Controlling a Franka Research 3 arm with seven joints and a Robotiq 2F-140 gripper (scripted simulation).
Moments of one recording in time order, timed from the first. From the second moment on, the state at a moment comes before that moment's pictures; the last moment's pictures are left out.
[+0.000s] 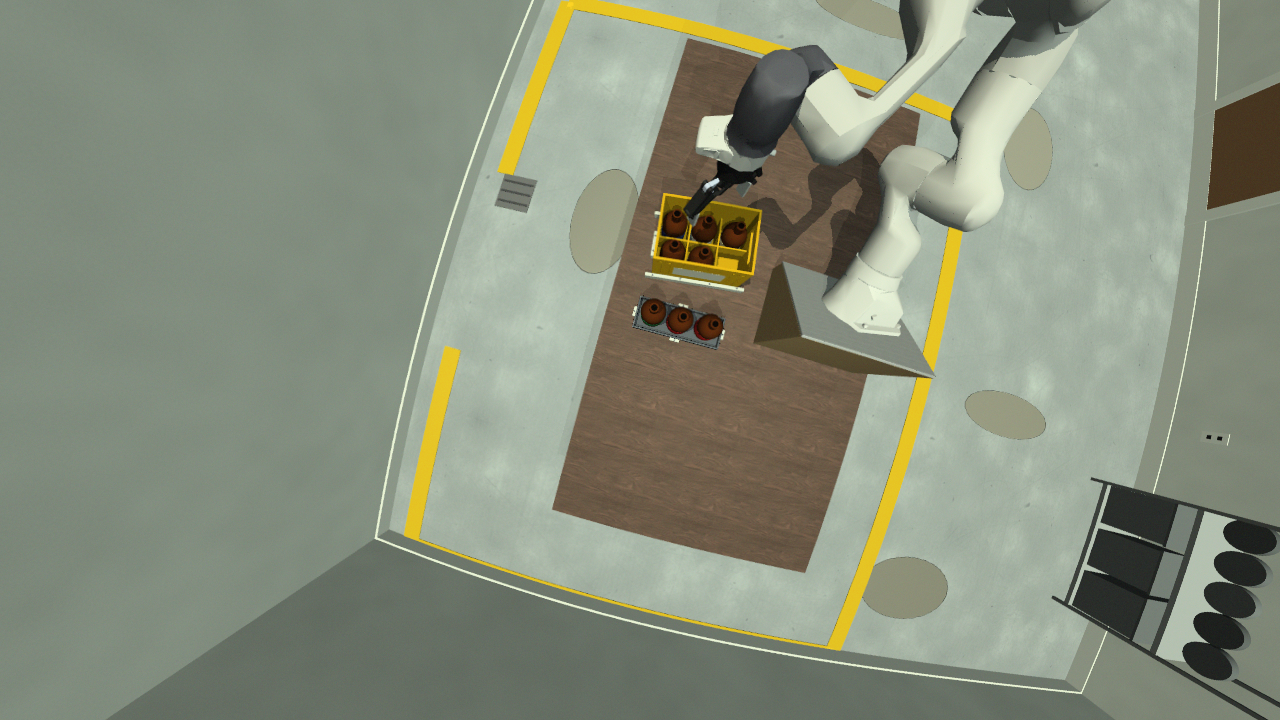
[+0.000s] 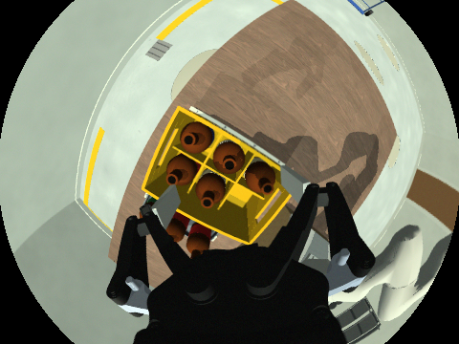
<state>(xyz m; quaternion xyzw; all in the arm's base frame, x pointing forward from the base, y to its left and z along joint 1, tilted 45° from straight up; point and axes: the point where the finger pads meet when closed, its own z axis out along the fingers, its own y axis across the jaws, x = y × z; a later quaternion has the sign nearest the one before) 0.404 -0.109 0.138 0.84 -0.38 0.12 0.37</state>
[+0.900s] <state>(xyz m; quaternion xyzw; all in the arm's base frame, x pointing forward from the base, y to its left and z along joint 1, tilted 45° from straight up) 0.402 -0.111 0.139 0.85 -0.36 0.10 0.37</state>
